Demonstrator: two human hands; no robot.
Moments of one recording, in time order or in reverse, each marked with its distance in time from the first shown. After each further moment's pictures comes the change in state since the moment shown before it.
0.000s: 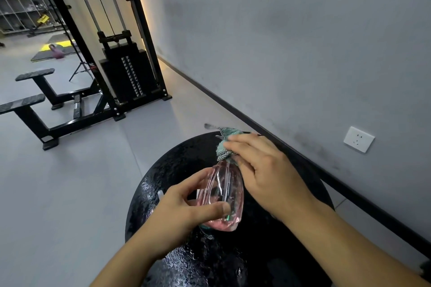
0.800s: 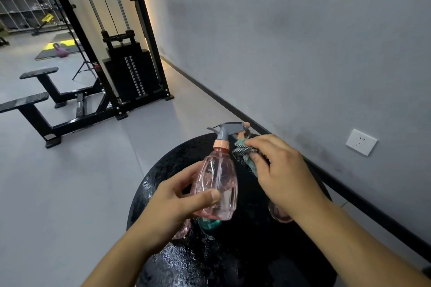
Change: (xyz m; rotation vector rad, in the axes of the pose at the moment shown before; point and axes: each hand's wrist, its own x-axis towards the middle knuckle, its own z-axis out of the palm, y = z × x) left_hand 0.006 -0.008 -0.018 -0.116 -0.005 0.068; right_hand 0.000 0.011 -0.009 0.009 -0.003 0.224
